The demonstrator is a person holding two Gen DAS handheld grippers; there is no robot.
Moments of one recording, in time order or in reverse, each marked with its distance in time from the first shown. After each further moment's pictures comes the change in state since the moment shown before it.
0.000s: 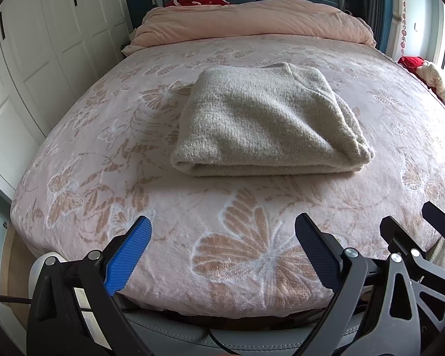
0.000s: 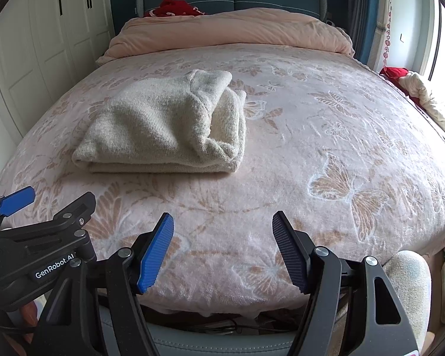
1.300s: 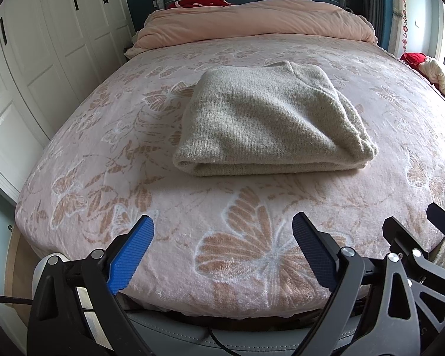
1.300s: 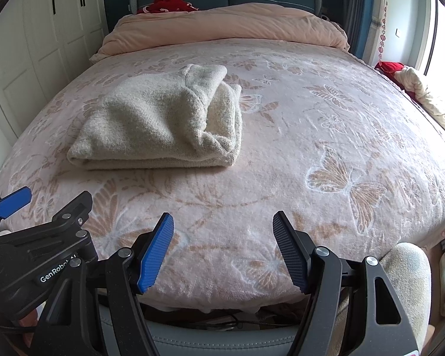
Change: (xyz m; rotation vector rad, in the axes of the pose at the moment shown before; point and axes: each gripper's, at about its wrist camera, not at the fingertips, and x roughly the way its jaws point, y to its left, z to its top) left arm -0.002 -0.006 -0.002 0.007 -0.002 0.028; right arm 0.001 0.007 -0.004 0.029 0.024 -0.029
